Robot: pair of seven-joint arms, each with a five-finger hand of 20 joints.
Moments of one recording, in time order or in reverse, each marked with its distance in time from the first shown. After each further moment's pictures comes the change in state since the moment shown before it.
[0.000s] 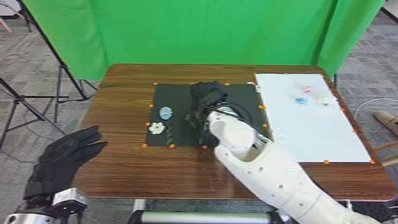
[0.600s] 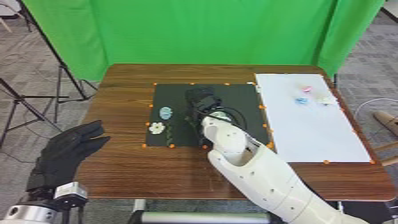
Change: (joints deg) left arm -2.8 0.6 0.0 0.7 0.4 -1.5 -1.7; right arm -0.7 -2.2 -0.5 2.1 -2.3 -0.8 0.9
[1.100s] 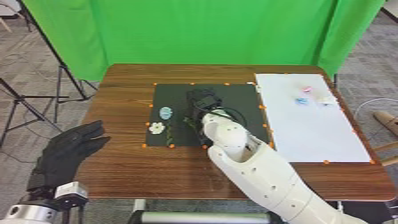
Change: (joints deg) left arm -0.3 0.0 0.1 0.2 0.1 -0.1 -0.4; right arm 0.1 -0.7 1.4 -0.8 3.4 -5.1 0.5
